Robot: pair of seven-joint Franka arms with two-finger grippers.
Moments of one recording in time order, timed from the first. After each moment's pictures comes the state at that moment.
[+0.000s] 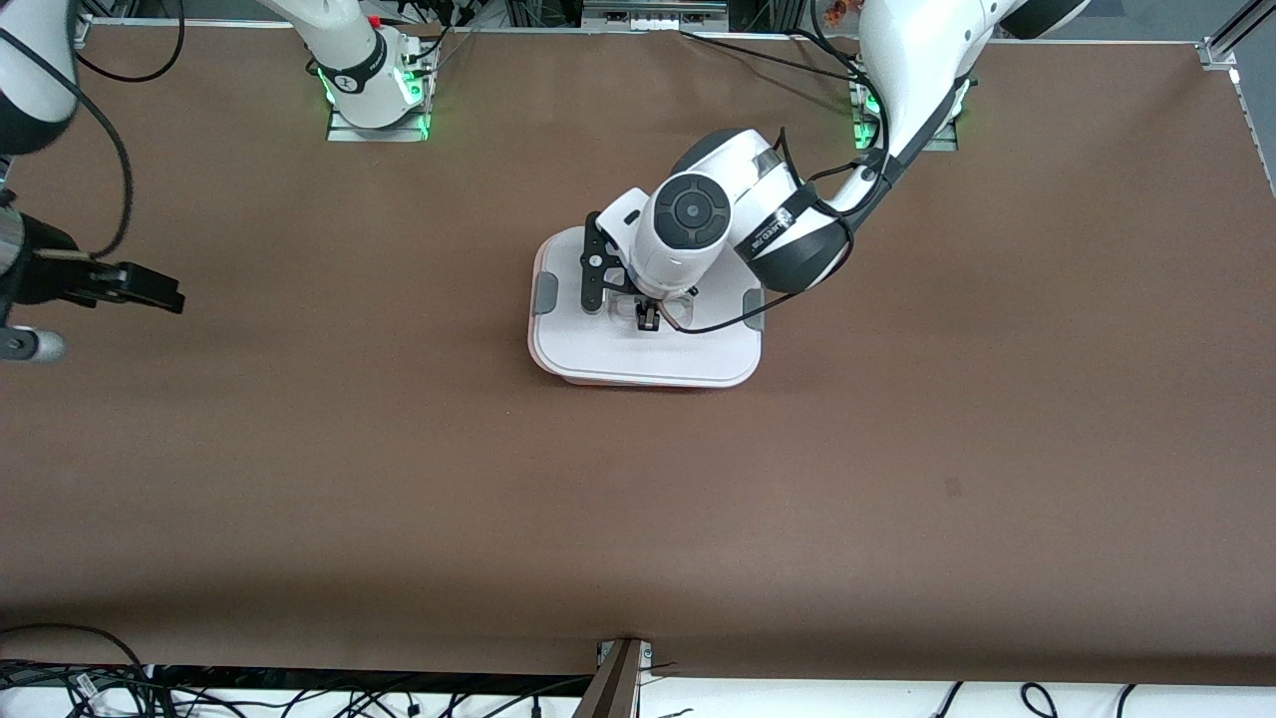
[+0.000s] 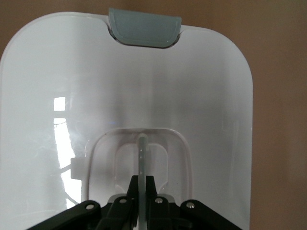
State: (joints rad) left arm -0.35 0.69 -0.52 -1.35 0.08 1.93 0.74; right arm 0.24 0.23 -0.32 -1.38 0.05 1.50 0.00
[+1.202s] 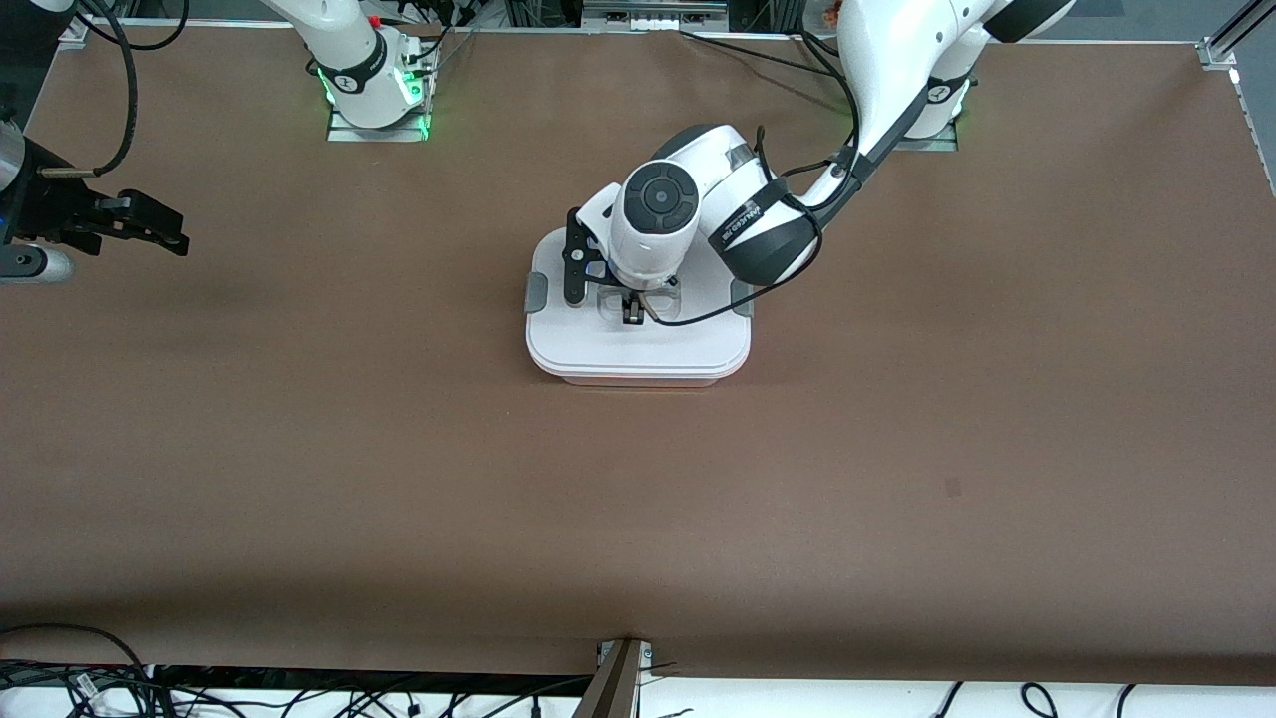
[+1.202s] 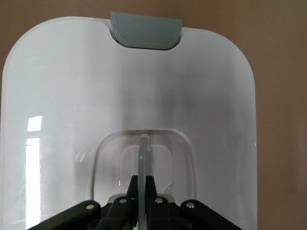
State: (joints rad) left arm -0.39 0.71 -0.51 -1.35 0.12 1.97 0.71; right arm 0.16 0.07 -0.14 -1.53 -0.01 1.52 0.00
